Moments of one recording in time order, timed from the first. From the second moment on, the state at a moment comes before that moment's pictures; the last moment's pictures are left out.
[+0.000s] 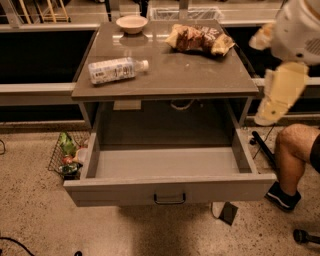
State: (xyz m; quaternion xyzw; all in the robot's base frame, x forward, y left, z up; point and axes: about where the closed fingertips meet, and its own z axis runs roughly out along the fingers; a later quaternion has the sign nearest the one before) arm 0.470 -0.187 0.989 -0.64 0.75 -0.02 0.19
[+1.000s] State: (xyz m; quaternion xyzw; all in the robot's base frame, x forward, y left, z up) arm 0.572 -0.070 1.021 -0.73 0.62 0.05 0.29
